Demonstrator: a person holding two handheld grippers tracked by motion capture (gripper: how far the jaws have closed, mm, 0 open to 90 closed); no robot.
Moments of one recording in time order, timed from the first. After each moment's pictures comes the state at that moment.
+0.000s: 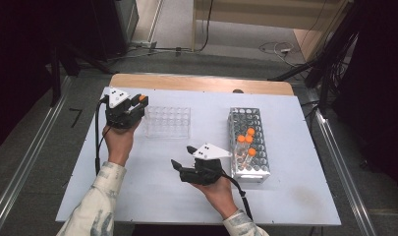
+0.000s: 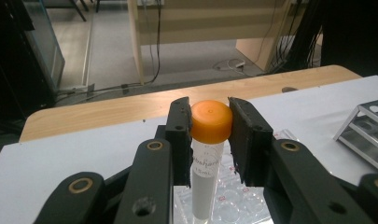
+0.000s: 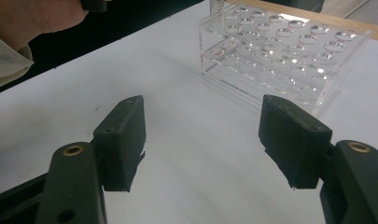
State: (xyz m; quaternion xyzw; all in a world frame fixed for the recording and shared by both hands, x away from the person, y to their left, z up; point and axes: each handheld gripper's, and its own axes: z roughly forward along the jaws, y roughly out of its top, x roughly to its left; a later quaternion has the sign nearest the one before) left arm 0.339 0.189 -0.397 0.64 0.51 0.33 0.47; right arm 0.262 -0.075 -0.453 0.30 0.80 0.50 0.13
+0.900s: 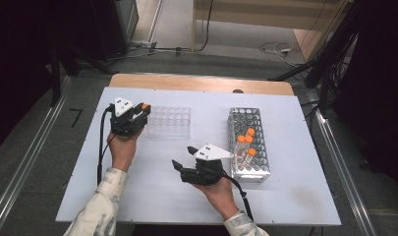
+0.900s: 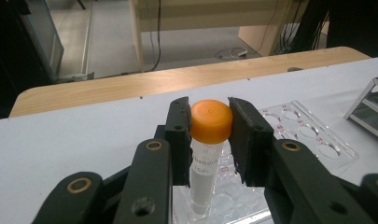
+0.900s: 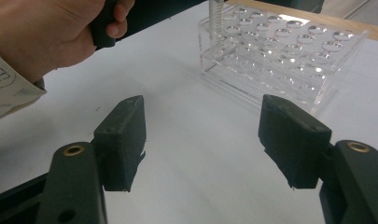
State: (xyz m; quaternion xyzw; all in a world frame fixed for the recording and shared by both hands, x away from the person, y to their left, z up) left arm 0.338 0.186 -0.425 0.64 0.52 0.32 0.46; right arm 0.262 -0.077 -0.454 0.30 0.80 0.50 0.13
